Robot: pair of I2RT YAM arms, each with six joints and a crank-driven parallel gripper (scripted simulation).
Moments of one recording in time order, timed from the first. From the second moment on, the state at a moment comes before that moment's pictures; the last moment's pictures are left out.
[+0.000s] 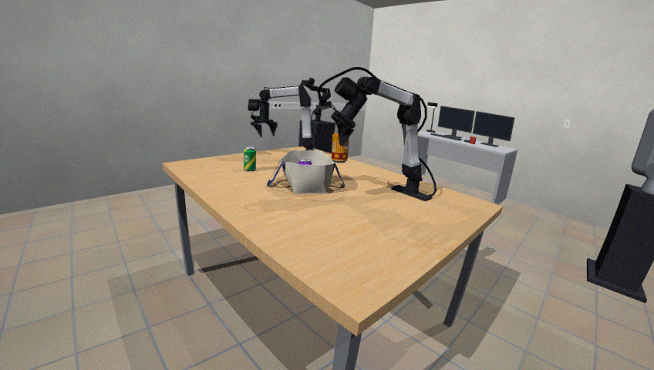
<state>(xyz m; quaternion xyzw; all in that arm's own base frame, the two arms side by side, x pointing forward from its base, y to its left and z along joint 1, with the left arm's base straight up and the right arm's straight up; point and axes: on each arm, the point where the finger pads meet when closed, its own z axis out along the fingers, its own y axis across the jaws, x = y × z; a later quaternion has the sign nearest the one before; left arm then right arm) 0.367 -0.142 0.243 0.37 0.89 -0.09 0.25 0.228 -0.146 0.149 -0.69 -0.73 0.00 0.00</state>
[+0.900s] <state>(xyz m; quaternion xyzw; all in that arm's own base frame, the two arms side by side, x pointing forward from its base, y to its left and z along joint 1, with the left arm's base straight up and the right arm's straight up) 0.374 -0.182 0.249 0.37 0.89 -0.09 0.26 0.228 -0.146 0.149 -0.69 -0.73 0.00 0.00</state>
